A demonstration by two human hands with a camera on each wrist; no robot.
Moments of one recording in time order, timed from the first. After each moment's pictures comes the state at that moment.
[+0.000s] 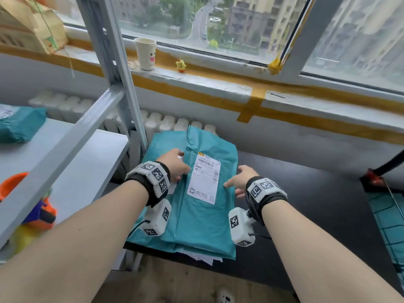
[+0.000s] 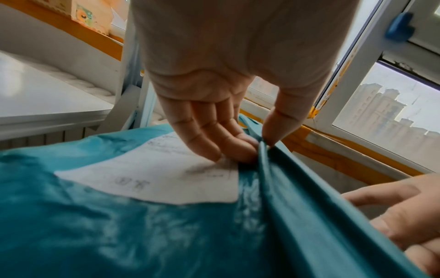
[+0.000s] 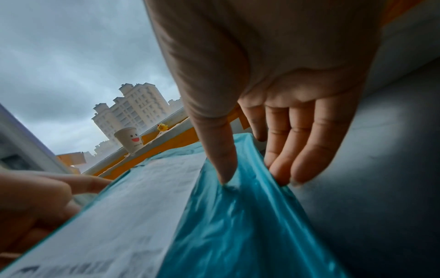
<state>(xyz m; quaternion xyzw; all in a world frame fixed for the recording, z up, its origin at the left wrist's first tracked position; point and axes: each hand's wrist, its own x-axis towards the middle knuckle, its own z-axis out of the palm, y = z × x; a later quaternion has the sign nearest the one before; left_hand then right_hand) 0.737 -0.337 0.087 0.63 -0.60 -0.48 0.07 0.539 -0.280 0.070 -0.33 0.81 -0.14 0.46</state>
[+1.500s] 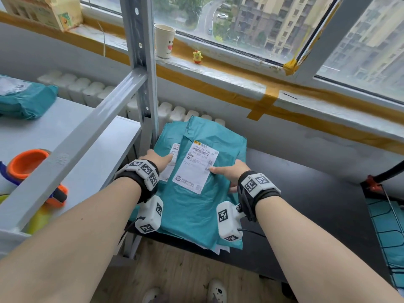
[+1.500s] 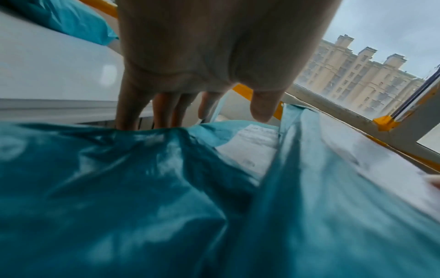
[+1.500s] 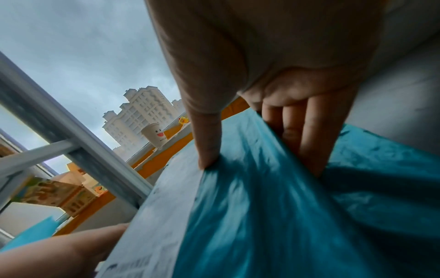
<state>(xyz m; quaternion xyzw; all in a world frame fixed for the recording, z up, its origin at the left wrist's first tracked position) 0.807 -0.343 0.040 0.75 -0.53 -0.39 0.03 0.591 -0.290 0.057 -0.32 0.81 -0.20 0.45</state>
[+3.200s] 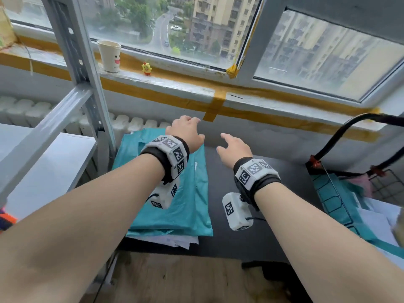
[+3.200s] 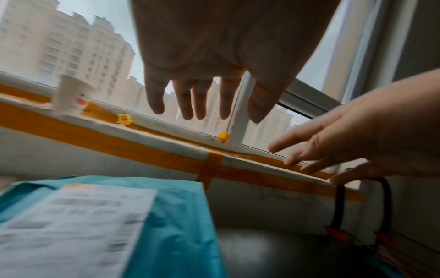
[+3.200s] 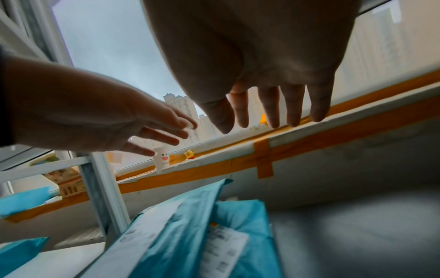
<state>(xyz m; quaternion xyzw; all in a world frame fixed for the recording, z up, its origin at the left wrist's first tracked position) 0.661 -0.310 0.164 0.52 -0.82 -0.22 0.12 0.529 -0.241 0.150 -0.49 0.84 -0.13 0.16</state>
